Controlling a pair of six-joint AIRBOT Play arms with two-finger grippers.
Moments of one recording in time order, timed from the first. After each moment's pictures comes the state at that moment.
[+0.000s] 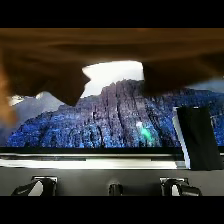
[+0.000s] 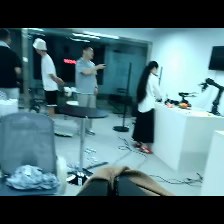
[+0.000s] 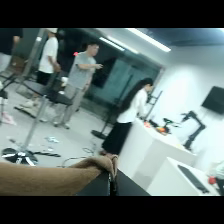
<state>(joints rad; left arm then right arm) 0.35 -0.79 2.08 0.94 -1.11 -1.47 -0.18 -0.48 1.61 -1.46 0.83 1.05</state>
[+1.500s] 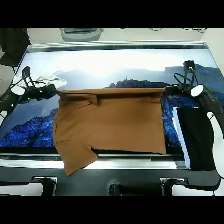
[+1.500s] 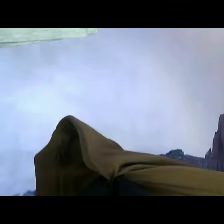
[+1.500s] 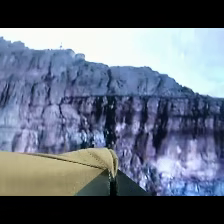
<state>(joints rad) 0.17 -1.54 1.26 0.99 -0.70 -1.35 -0.18 -1.51 1.23 -1.15 0.49 1.01</state>
